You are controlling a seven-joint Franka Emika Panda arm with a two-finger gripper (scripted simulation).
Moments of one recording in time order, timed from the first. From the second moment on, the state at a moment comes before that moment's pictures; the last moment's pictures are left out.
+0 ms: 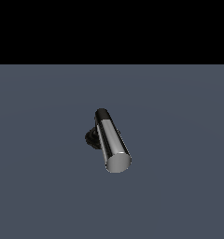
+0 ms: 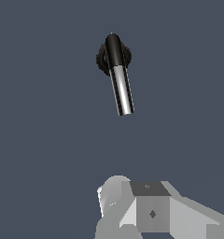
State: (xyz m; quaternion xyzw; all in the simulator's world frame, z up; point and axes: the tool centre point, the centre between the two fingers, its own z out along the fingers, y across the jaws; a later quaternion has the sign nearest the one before) arm -0.262 0.006 0.451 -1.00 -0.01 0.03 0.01
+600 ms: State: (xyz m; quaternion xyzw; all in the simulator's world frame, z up) arm -0.256 0.012 0.378 -1.00 -0.04 0.02 0.01
